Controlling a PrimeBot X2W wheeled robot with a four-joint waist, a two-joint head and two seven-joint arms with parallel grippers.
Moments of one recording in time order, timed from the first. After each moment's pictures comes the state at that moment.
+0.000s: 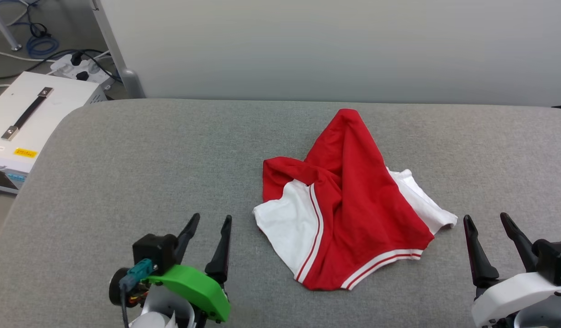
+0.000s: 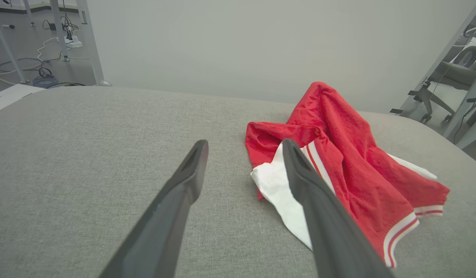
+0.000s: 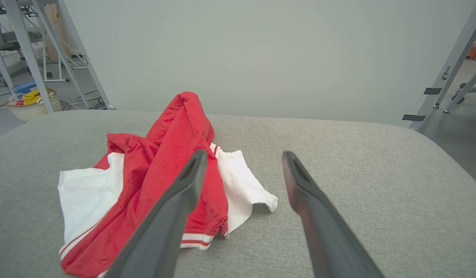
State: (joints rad) left arm -0.07 0.25 -0.36 0.10 -0.49 0.05 -0.13; right arm 0.12 -0.11 -0.05 -0.17 0.18 0.13 0.05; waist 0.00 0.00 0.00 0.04
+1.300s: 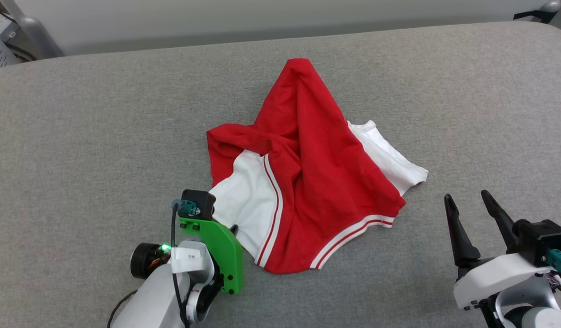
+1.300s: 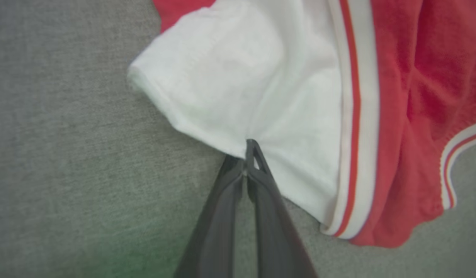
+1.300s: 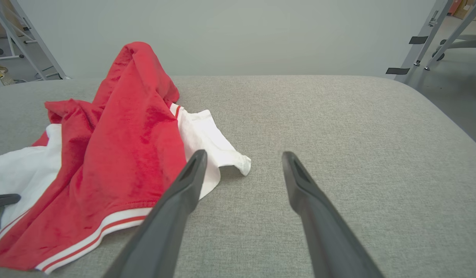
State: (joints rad) left arm -0.31 0.23 -0.48 0.34 -0.54 0.10 0.39; right arm 0.04 -0.08 -0.01 -0.14 0.14 0.13 0.03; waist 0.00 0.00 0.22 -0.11
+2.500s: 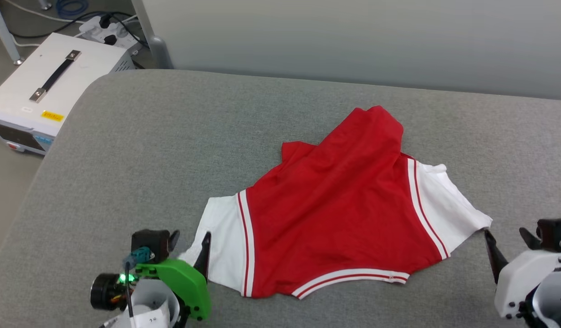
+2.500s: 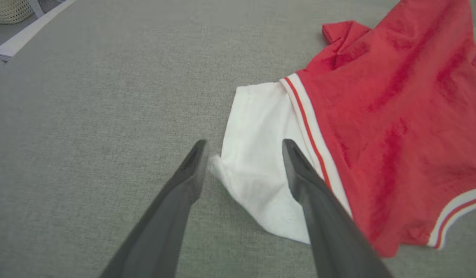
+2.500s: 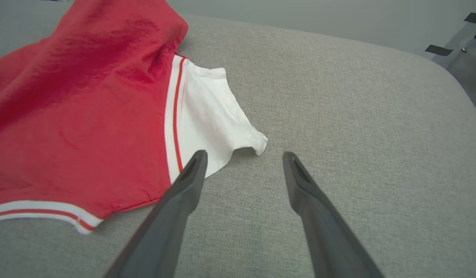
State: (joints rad) left arm -0.13 0.33 -0.42 0.24 -0.52 0.14 0.06; right arm 0.05 -0.16 -0.12 -0.08 0.13 0.13 0.36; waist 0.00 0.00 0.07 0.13
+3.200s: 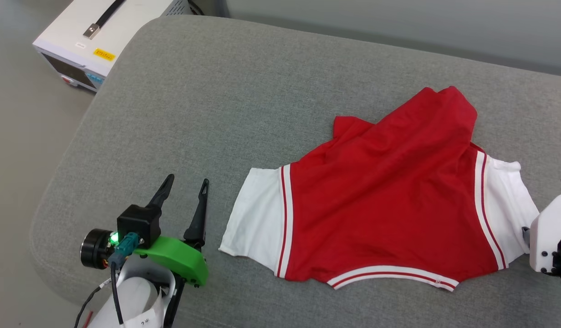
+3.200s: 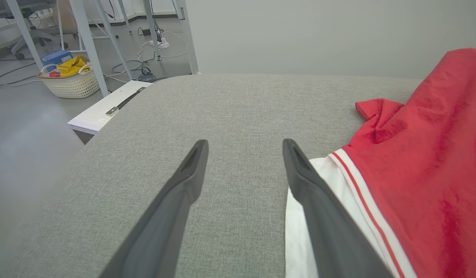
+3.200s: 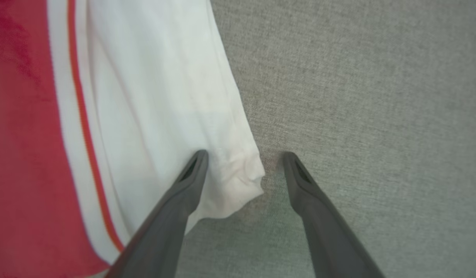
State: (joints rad) left arm -0.23 0.34 -0.41 0.20 -0.43 0.10 -0.22; right arm -0.25 -0.29 -0.18 0.21 0.13 0.13 0.83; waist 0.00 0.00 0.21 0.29
